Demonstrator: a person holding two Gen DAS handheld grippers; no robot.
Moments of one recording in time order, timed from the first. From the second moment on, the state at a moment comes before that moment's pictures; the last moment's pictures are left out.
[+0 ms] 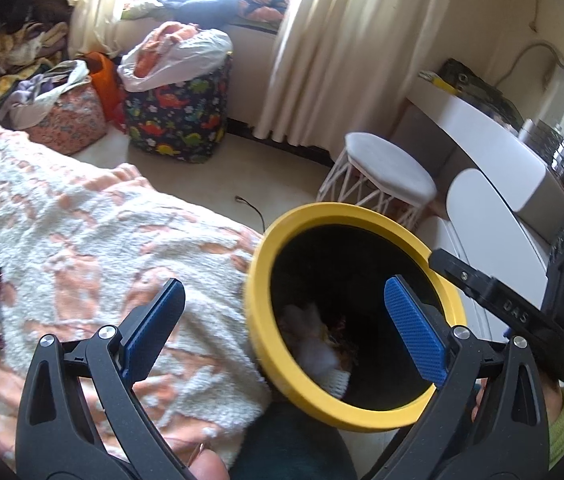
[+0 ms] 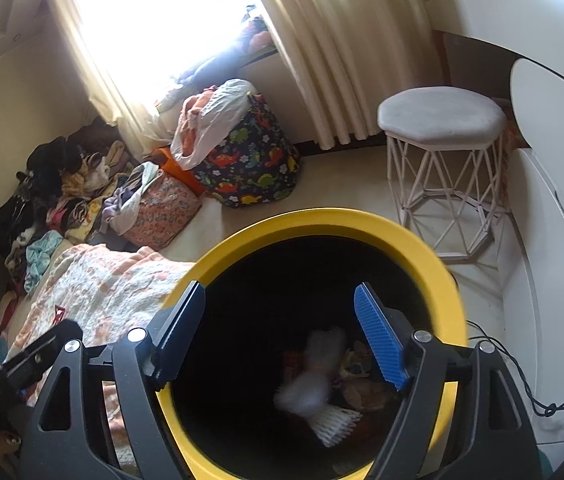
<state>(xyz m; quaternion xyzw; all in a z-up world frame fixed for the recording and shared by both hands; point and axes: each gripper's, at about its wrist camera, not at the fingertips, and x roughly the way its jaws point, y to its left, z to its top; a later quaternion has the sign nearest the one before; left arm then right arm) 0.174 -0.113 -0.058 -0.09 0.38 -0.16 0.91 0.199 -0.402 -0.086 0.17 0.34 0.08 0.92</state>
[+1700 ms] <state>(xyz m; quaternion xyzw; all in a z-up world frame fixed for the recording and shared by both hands) 0.147 0.163 -0.078 -0.23 0.32 0.11 0.91 0.197 -0.117 -0.089 0.00 0.39 0.35 0.85</state>
